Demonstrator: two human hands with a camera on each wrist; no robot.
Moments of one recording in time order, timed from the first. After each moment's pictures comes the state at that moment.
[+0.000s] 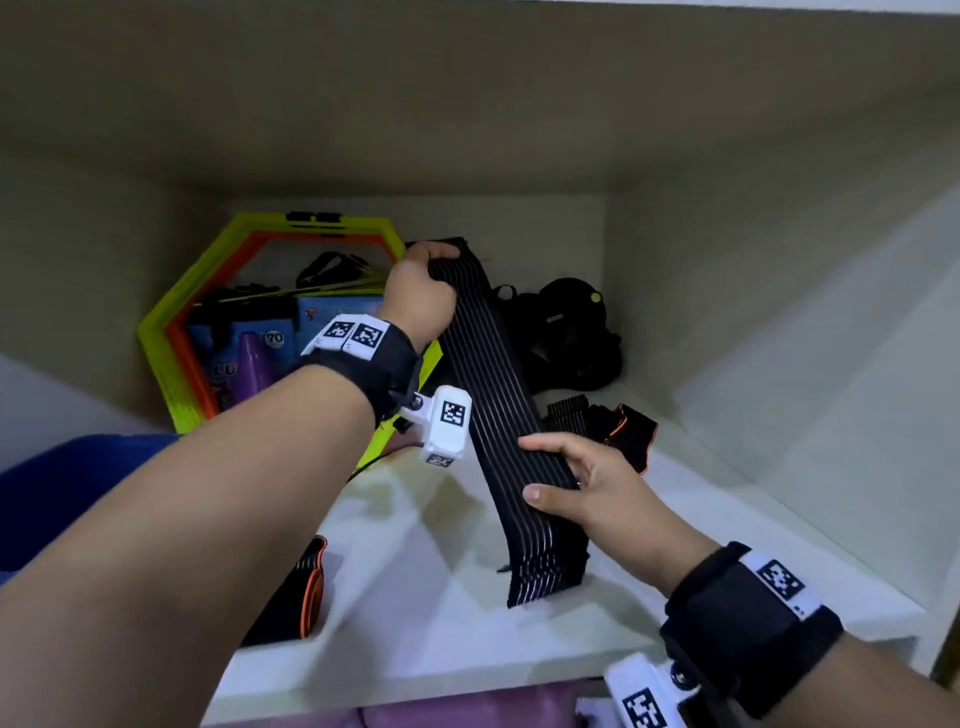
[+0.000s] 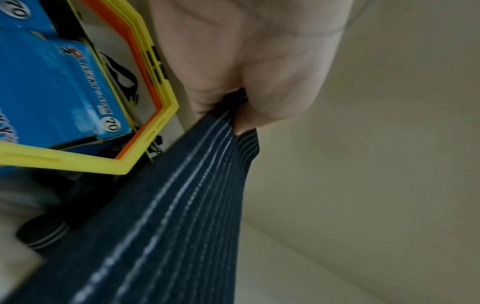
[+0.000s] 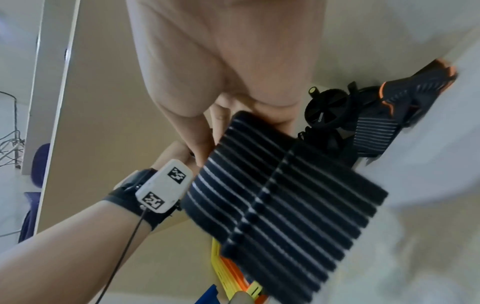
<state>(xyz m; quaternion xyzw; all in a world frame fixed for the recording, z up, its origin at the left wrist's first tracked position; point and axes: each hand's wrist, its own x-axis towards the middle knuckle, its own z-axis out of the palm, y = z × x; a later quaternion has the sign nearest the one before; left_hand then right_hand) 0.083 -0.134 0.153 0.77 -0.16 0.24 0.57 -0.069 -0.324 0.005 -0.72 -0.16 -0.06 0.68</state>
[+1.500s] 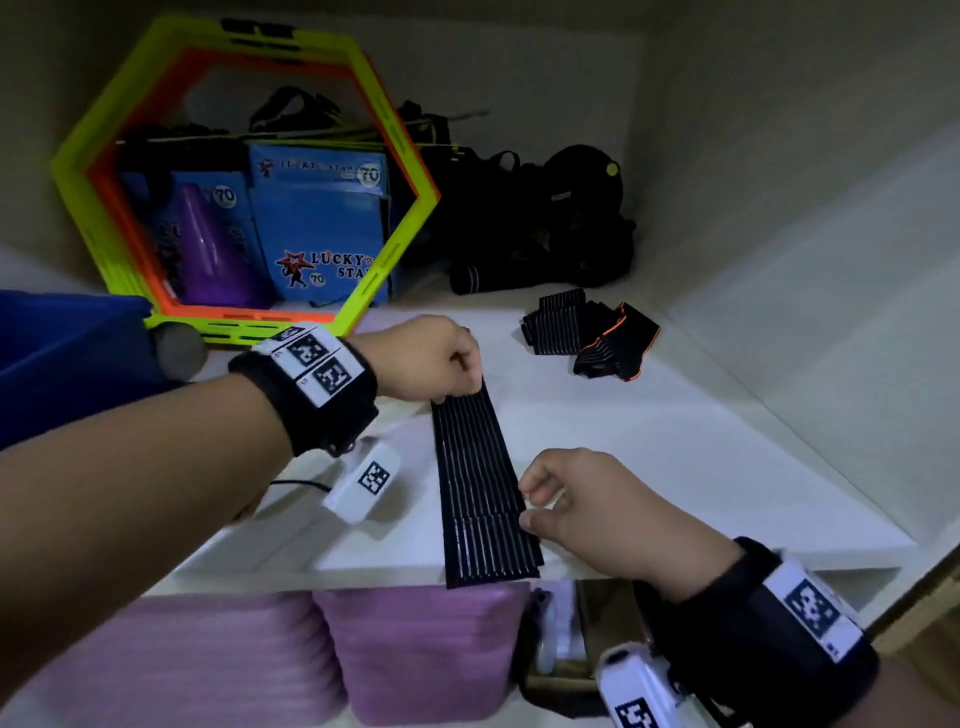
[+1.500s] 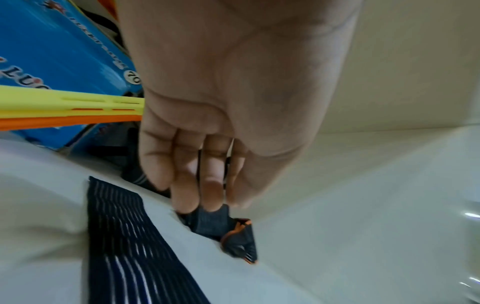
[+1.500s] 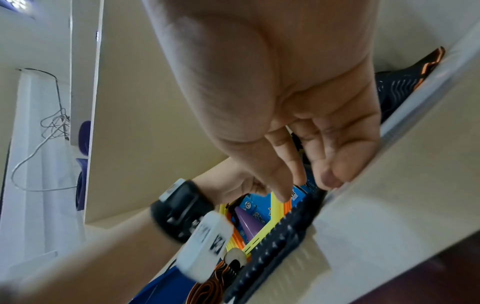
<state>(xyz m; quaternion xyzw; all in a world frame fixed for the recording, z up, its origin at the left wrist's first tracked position) 0.059 -0.152 0.007 0.94 -0.29 -0.03 0.18 -0.076 -0.362 -0.061 -0.94 -0.11 0.03 0.31</state>
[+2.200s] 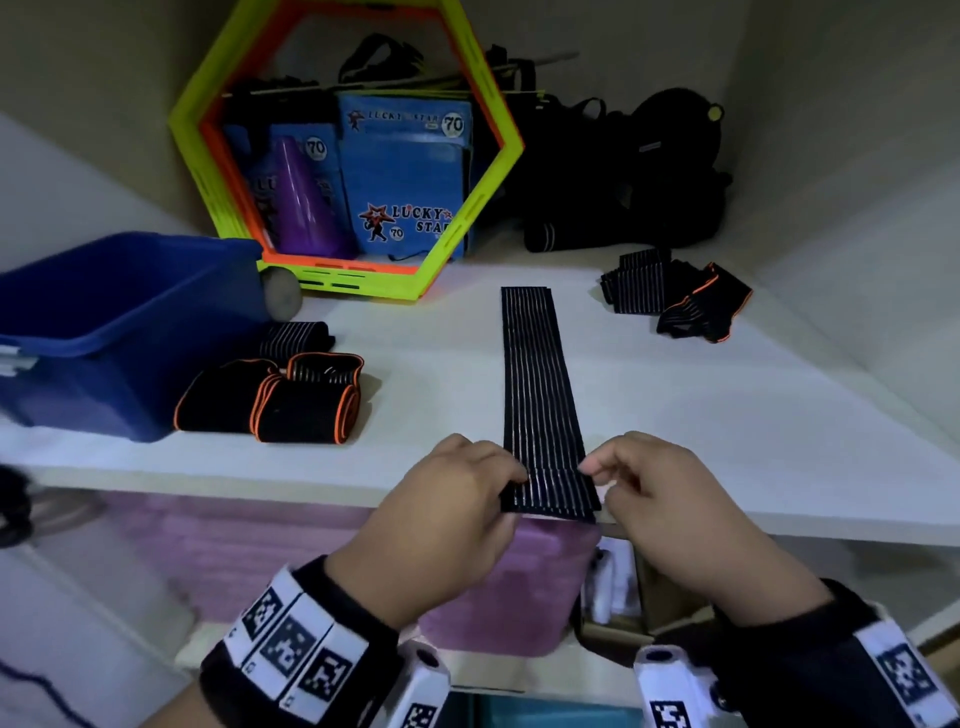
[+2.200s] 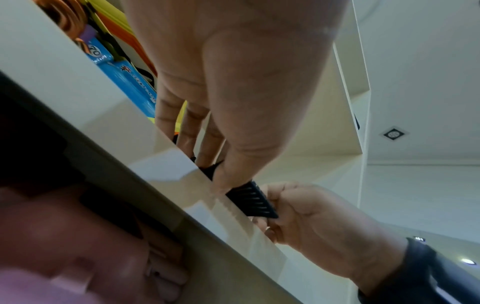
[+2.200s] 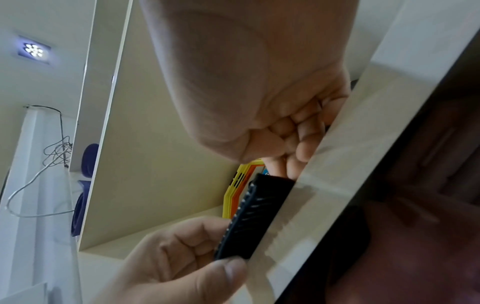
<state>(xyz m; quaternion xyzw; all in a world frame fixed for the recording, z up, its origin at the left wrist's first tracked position) -0.118 -0.104 -0.103 0.93 -0.28 0.15 0.19 -0.107 -0.338 -0.095 -0.92 -0.15 -0.04 0.36</state>
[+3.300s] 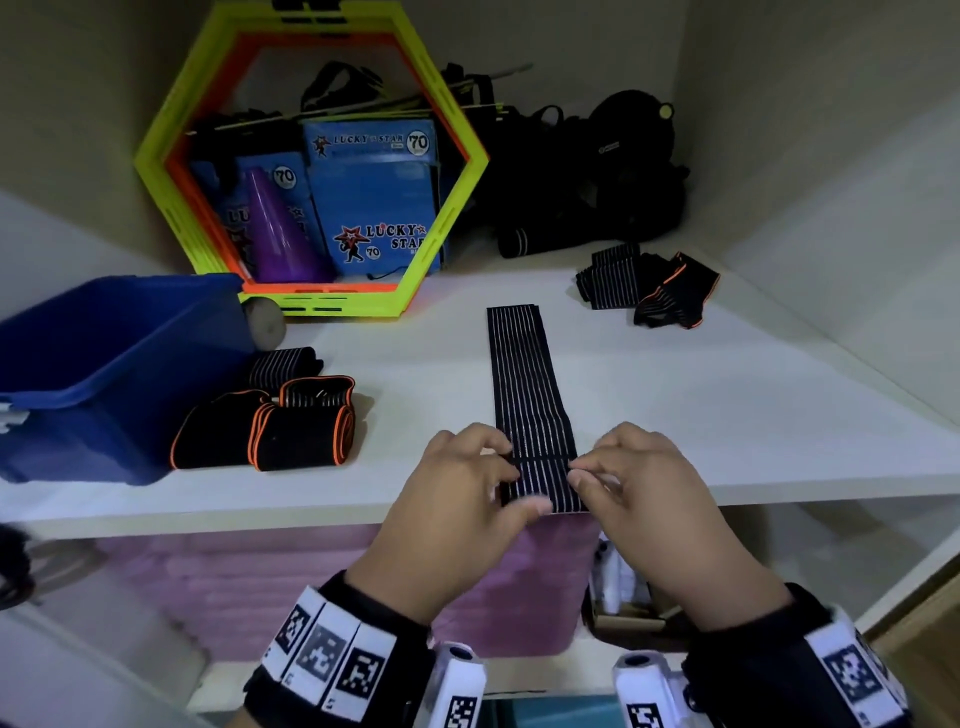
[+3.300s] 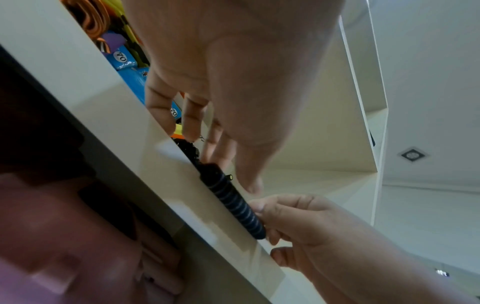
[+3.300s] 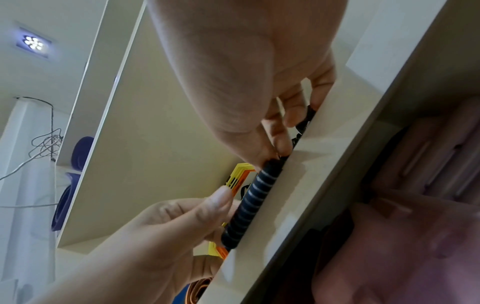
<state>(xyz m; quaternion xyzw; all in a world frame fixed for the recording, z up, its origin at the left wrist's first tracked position) -0.112 -0.111 -0.101 0.93 -0.22 0.13 0.25 -0.121 -0.320 -0.112 -0.93 -0.12 -0.20 0.30</state>
